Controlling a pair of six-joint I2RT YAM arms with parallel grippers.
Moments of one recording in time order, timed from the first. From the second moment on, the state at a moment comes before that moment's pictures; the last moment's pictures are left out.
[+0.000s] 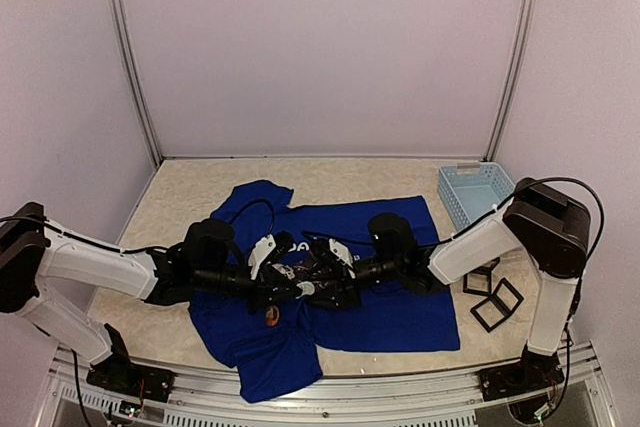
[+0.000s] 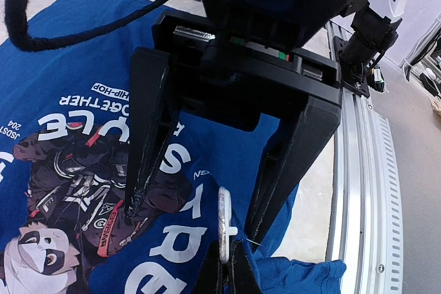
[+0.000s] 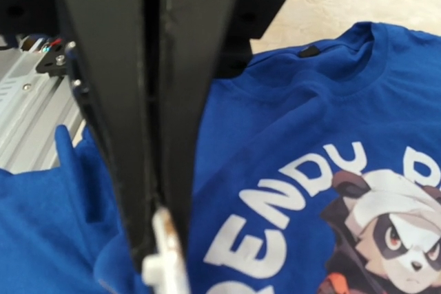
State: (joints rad) left arm -0.90 1.43 0.54 0.39 0.44 -0.08; right arm 0.92 1.90 0.83 0.68 -0.72 -0.18
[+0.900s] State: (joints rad) left arm -0.90 1.42 0.53 0.43 0.41 -0.06; right arm 0.90 1.93 0.86 0.71 -0.86 0.01
